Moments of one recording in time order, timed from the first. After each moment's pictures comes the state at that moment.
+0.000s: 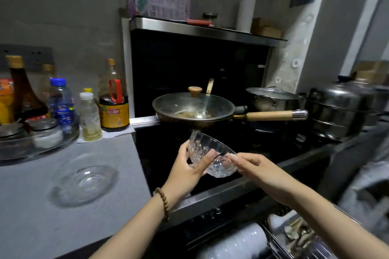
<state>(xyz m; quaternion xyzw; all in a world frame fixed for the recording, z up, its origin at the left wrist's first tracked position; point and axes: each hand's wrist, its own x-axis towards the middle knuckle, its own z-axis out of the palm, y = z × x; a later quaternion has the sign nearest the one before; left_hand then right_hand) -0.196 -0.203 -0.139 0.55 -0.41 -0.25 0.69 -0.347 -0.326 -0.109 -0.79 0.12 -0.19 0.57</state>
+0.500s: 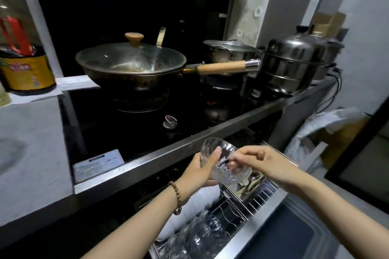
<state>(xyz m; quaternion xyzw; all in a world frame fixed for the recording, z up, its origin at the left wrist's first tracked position) -0.305 -0.324 -0.245 0.57 -0.37 -0.48 0.55 -0.471 -0.421 -0.188 -0.78 0.22 -0.18 0.56</state>
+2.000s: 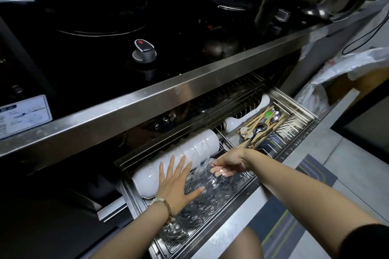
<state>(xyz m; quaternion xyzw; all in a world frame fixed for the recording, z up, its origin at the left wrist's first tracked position) -0.298 -0.317 -0.491 0.80 -0.56 -0.20 0.09 -0.411 -0.505 -0.429 -0.55 0.52 0.29 0.58</state>
